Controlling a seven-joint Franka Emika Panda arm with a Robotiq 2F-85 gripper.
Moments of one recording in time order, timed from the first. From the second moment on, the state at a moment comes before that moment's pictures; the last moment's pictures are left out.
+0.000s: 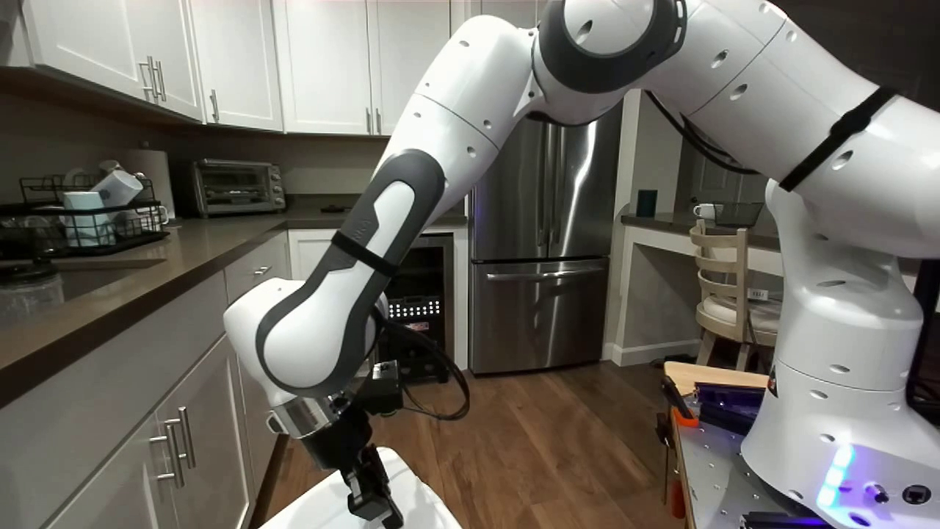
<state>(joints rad) 0.20 0.88 0.13 -1.71 -0.11 2.10 -0.23</state>
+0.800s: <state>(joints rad) 0.17 0.88 0.17 -1.82 -0.06 2.48 -0.21</state>
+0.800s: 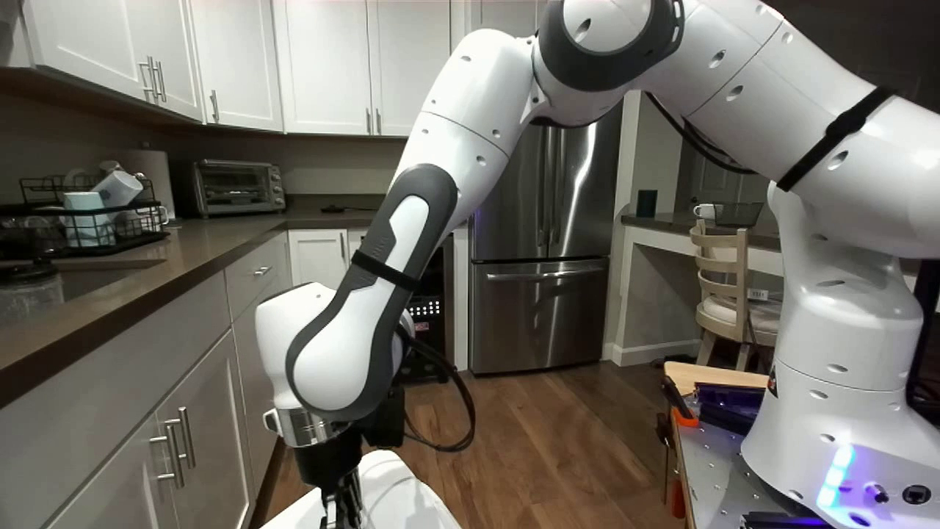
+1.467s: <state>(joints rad) 0.13 0.88 0.22 -1.84 0.00 2.46 -0.20</state>
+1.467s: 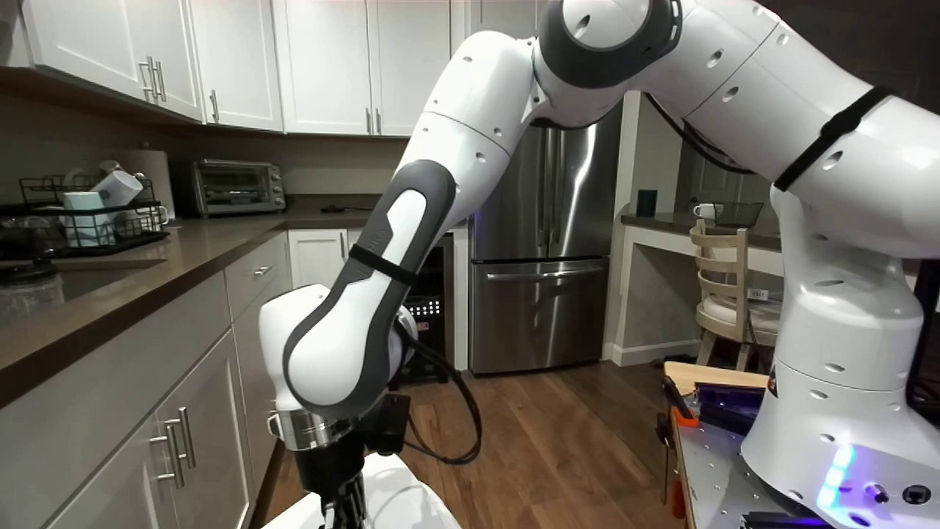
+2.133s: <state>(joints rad) 0.20 0.88 0.13 -1.83 -0.12 2.62 -0.19</state>
